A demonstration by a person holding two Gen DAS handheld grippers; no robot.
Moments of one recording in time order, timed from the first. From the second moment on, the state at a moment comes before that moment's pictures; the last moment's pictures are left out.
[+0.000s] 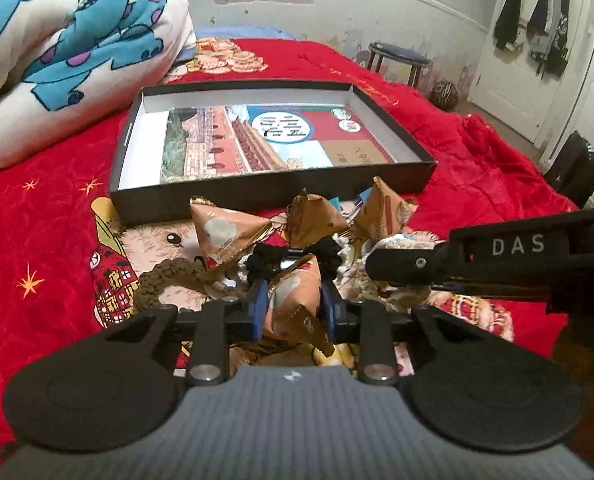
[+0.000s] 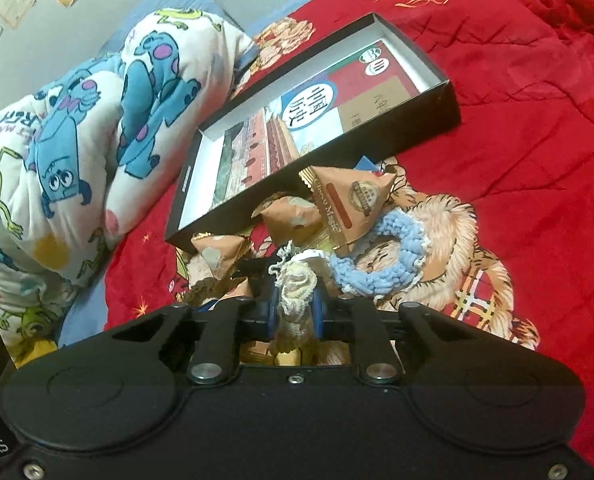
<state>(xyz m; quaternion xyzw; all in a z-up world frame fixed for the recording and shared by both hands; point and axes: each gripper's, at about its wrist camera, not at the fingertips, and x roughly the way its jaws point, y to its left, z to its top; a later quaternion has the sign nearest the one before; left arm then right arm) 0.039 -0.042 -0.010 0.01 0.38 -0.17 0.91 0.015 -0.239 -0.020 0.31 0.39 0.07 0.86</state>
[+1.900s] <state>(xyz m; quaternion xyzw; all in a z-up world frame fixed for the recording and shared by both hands) 0.172 0.009 0.012 -0.03 0.30 -0.05 0.95 0.171 -0.254 -0.042 0.41 0.31 0.07 0.85</state>
